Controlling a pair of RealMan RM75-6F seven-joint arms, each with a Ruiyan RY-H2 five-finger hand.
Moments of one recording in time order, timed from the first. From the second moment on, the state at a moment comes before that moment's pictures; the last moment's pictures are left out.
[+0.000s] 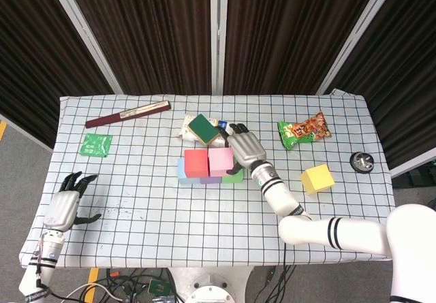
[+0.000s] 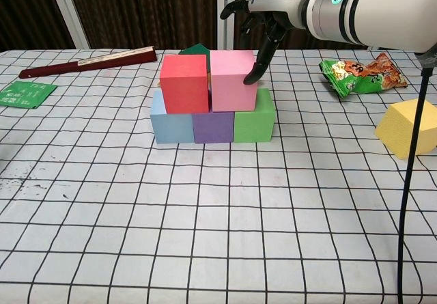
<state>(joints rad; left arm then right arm) -0.21 -1.40 -0.03 -1.40 1.43 1.30 -0.09 1.15 -1.48 0.23 -1.58 -0.52 0.88 -0.46</state>
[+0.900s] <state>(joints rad) -0.22 -1.40 -0.03 -1.40 1.45 1.30 -0.11 1.15 -1.49 0.24 -1.58 -0.51 0.88 -0.46</state>
